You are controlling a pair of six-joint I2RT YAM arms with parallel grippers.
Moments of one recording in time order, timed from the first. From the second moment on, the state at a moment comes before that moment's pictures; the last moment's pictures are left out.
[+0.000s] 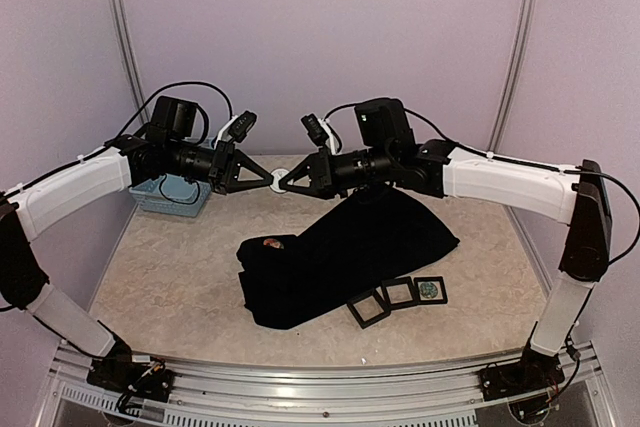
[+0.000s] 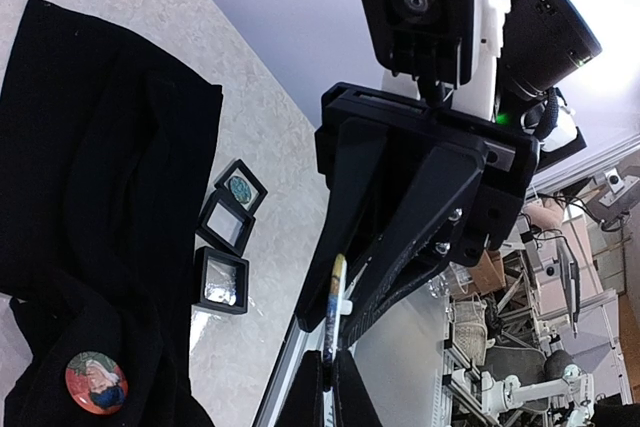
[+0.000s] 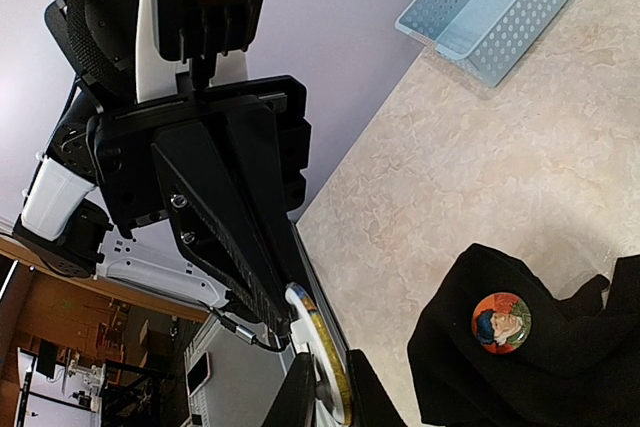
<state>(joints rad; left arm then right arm) -0.46 1.47 1.27 -0.37 1.03 -0.42 0.86 1.79 1.54 -0.11 -0.58 0.67</state>
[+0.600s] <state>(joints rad) -0.43 1.47 1.26 -0.35 1.10 -0.43 0.77 1.74 1.48 0.02 -0.67 0.63</state>
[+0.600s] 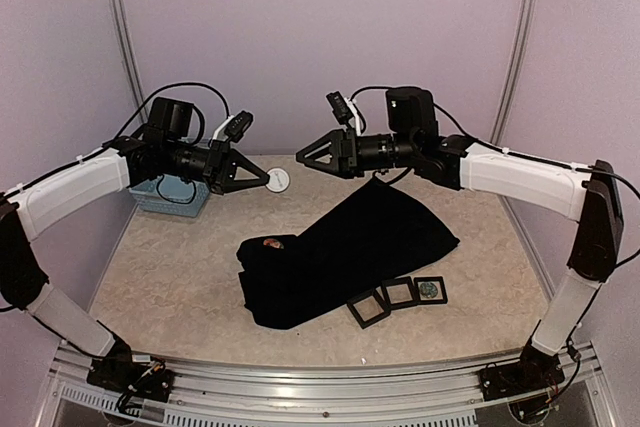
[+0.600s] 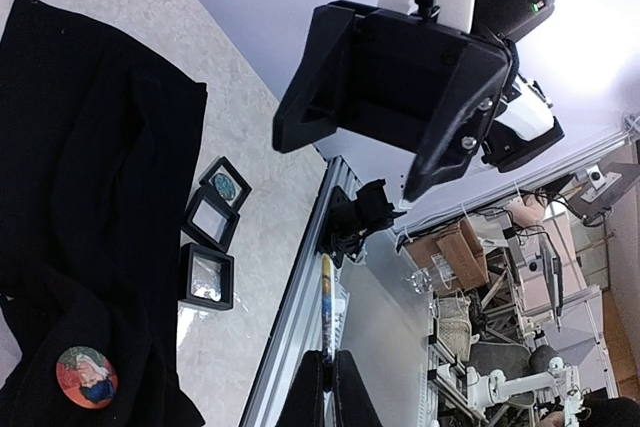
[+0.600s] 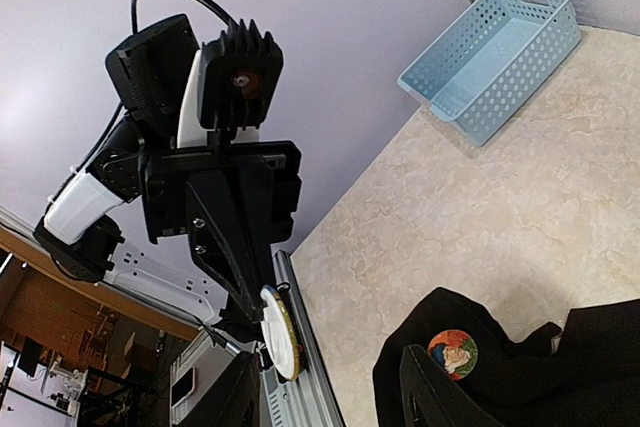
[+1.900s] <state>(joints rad) -0.45 1.47 1.24 -0.30 1.14 -0.41 0.79 1.85 1.50 0.17 -0.95 0.76</state>
